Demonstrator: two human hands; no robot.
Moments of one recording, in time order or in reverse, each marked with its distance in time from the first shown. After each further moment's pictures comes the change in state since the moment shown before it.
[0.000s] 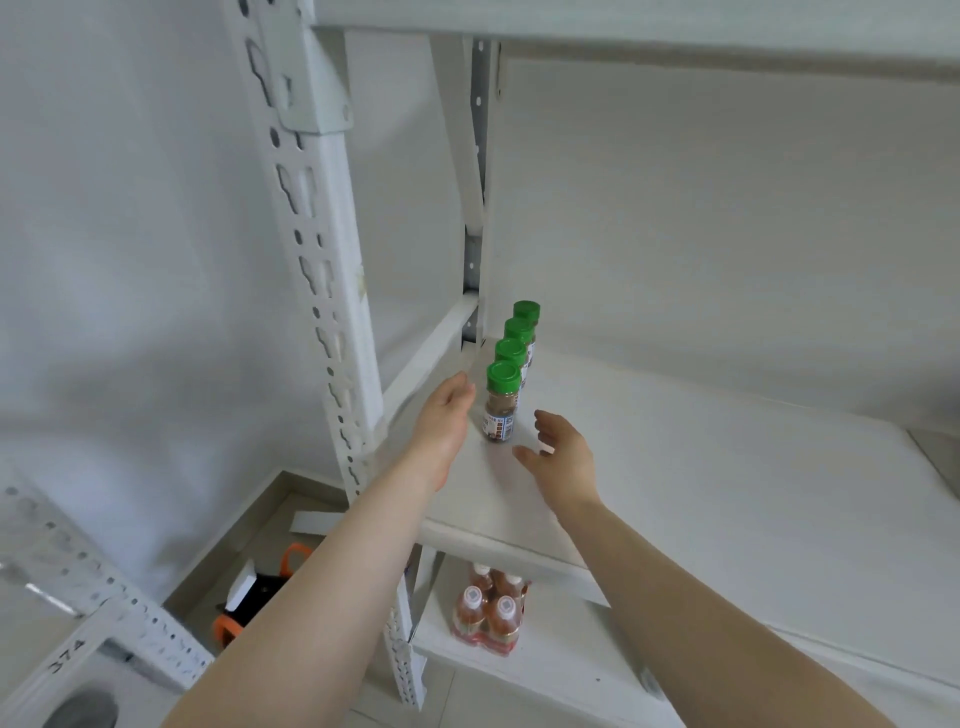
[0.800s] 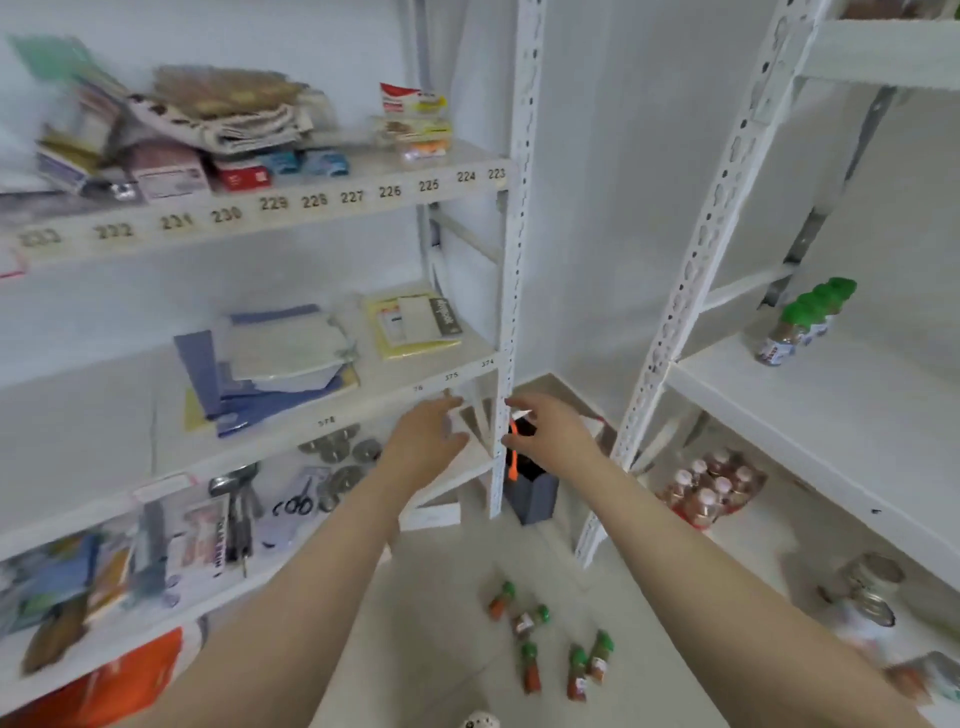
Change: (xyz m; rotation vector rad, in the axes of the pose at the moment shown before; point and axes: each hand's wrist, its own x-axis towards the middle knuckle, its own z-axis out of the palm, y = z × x) left_hand -0.501 -0.054 -0.200 0.697 0.571 -0.171; right_hand -0.405 -0.102 0.072 -0.454 -0.854 -0.669
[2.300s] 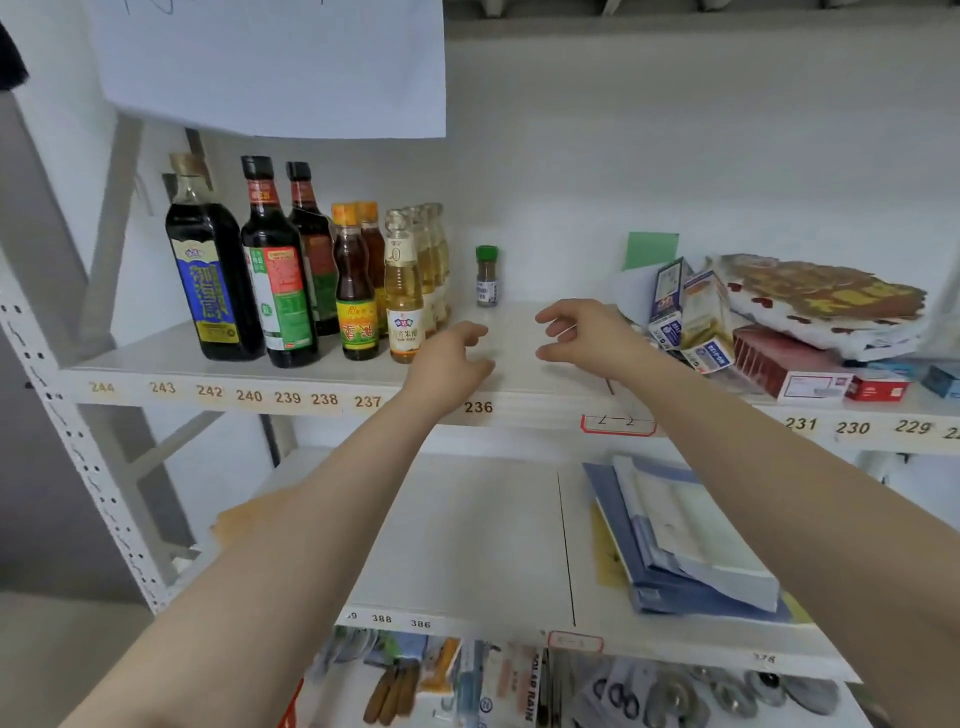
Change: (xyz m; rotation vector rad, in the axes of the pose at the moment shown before) left_hand -0.058 -0.290 -0.534 0.117 0.770 -0.139; right_hand 0.203 -0.607 0.183 0.116 -0.120 -0.734
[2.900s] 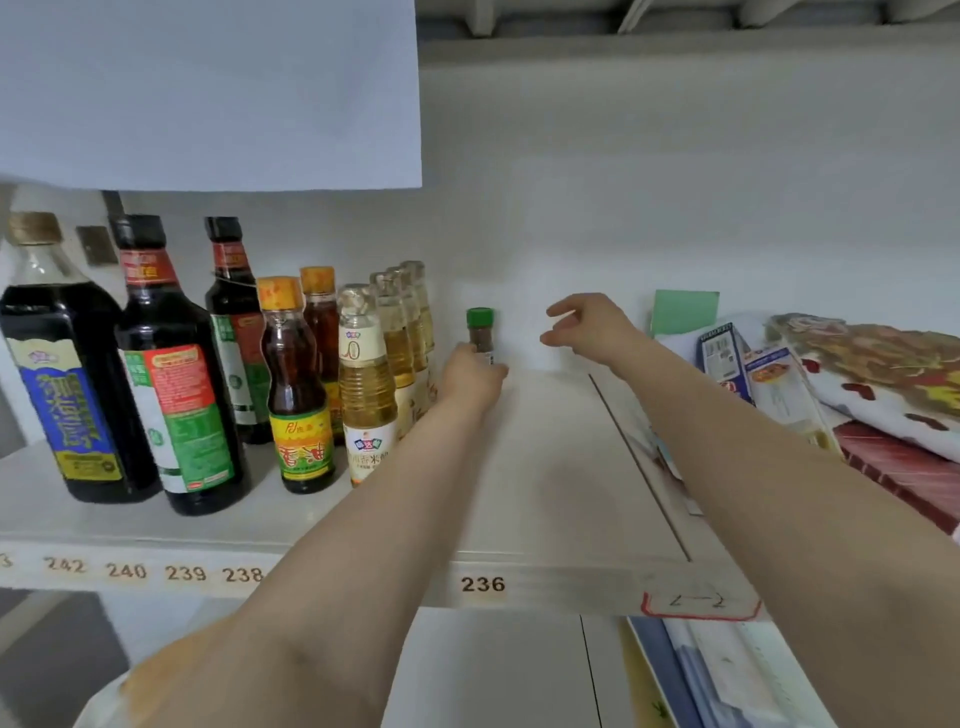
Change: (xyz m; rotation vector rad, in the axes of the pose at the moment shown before) left_hand 0.212 -0.026 0.064 -0.312 0.051 -0.308; right_hand 0.207 0.055 -0.004 0.175 0.127 0.158
